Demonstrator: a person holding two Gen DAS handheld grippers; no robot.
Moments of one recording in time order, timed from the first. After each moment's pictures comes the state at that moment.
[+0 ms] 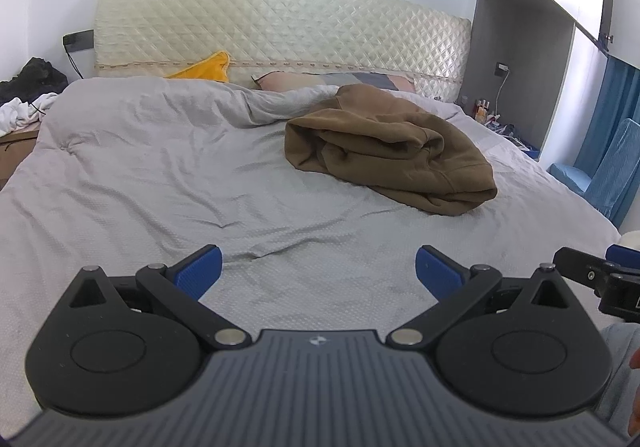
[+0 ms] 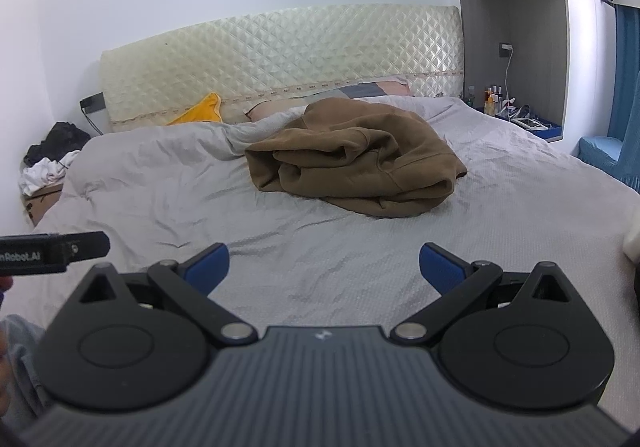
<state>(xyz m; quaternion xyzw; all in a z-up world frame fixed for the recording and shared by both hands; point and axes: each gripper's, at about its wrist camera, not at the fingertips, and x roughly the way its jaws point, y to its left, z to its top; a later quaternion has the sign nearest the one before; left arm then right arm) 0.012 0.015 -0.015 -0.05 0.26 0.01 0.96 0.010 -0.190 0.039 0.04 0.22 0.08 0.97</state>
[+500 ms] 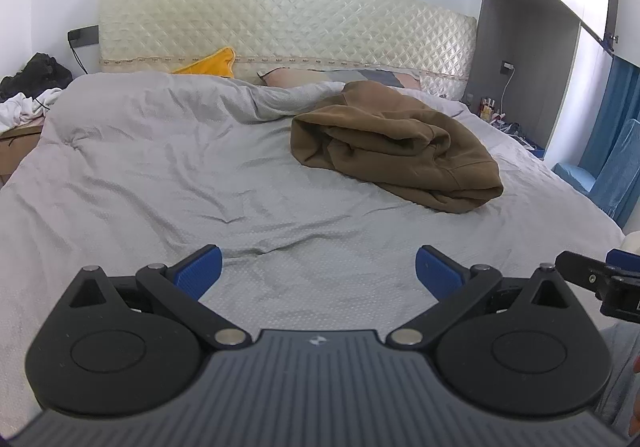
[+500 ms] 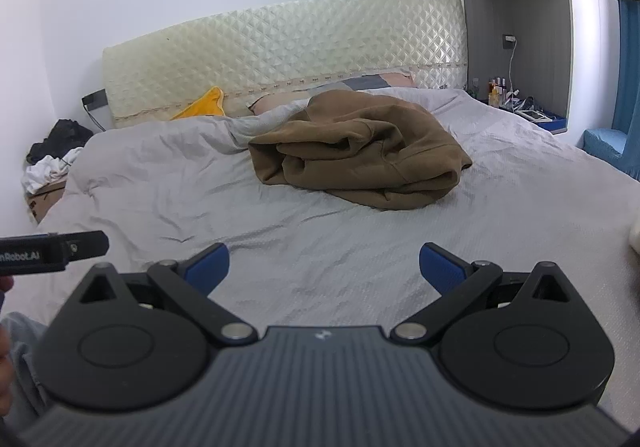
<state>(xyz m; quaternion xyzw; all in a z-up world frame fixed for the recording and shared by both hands) 0.015 0.015 -0.019 -0.05 0.26 0.02 0.96 0.014 -0.188 0.034 0.04 0.23 0.08 0.97</state>
